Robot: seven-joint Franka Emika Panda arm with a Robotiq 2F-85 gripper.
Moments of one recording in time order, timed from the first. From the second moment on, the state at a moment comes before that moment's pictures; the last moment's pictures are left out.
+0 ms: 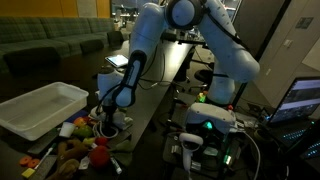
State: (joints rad) arm 0.33 0.81 -0.03 -2.03 -0.12 2.85 0.07
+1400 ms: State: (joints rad) arm 0.33 0.64 -0.07 -2.41 -0.03 2.85 0.29
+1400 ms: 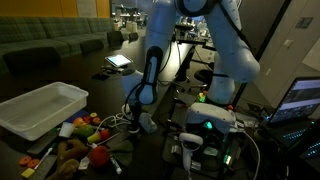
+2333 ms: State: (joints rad) arm 0.25 0.73 0.33 -2.24 0.09 2.85 0.21
